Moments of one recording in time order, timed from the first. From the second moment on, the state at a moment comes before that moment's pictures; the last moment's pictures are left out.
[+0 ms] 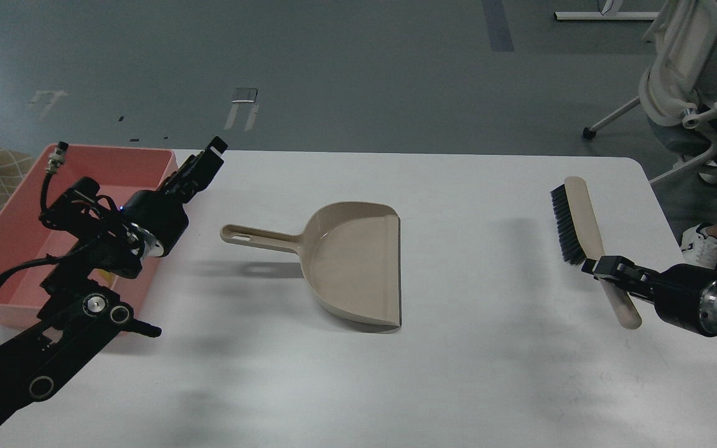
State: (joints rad) left arm -0.25 0.50 -1.12 -1.49 1.47 0.19 0.03; right arm 0.19 -0.82 1.06 1.55 -1.30 0.49 -0.21
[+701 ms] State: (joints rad) left arm -0.30 0.47 -1.22 -1.49 1.02 0.19 0.03; right arm 0.14 -0.90 1.05 1.54 -1.32 0.49 -0.22
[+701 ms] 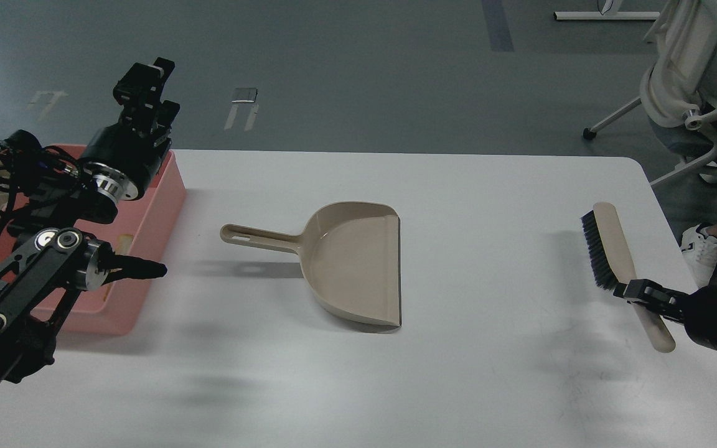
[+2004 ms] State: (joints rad) left arm -0.30 0.42 -1.33 -1.47 0.99 0.20 0.03; right arm 0.16 -0.85 1.10 1.55 -1.34 0.49 -0.22
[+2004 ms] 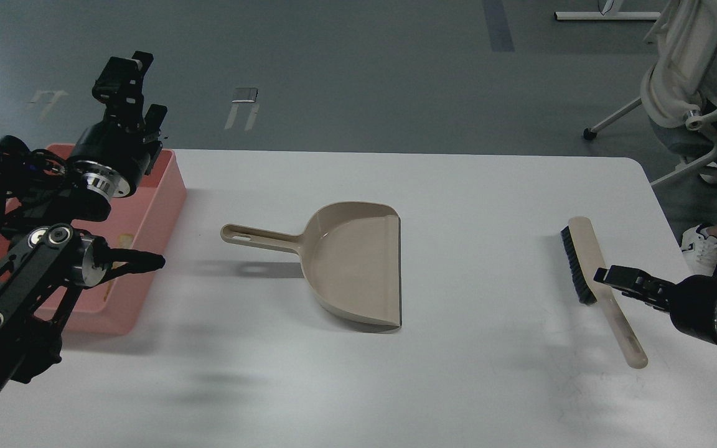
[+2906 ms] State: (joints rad) left arm -0.39 0.41 -1.36 -1.35 0.80 0.09 -0.06; right arm 0.15 -0.60 1.69 1.57 -1.15 0.49 -0.22
